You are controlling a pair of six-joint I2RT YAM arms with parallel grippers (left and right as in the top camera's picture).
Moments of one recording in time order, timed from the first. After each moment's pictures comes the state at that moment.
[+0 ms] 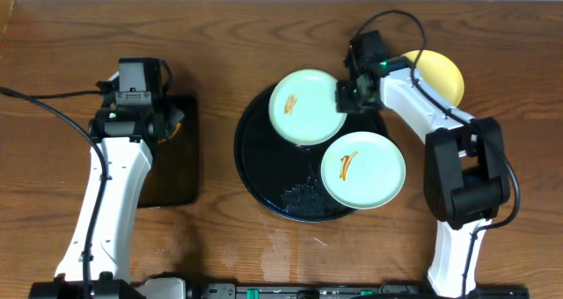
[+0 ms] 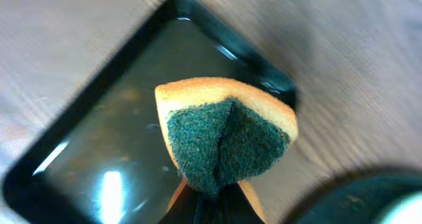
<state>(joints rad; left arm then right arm) 0.02 1.41 1.16 -0.80 -0.20 -0.66 0.31 2.12 1.54 -0.68 -0.17 0.25</state>
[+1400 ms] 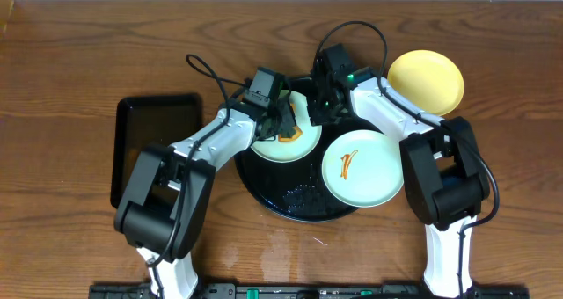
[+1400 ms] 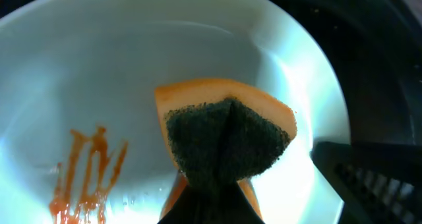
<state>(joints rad) -0.42 1.93 1.16 -0.31 0.15 -0.74 0.44 2.16 1.54 -0.64 -0.19 0.25</state>
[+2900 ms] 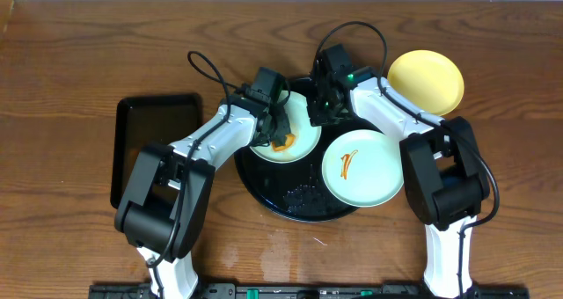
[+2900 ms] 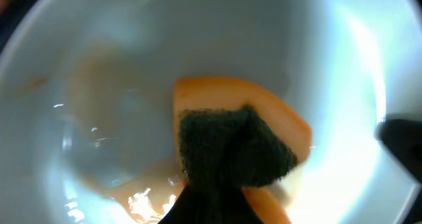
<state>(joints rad) -0.42 1.93 1.20 -0.52 0.08 -0.68 0.44 2.16 1.55 -0.66 -0.19 0.25</state>
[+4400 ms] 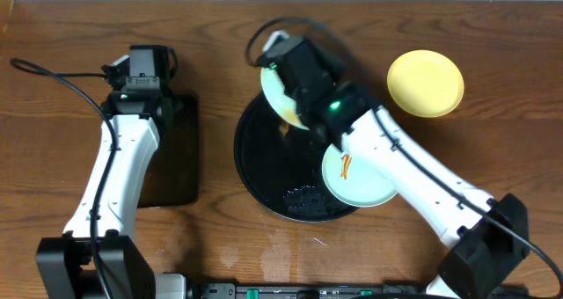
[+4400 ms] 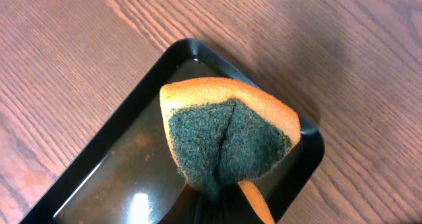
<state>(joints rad) 0.02 1.55 1.21 -0.73 -0.37 -0.62 0.75 1.79 1.61 -0.54 0.66 -0.55</state>
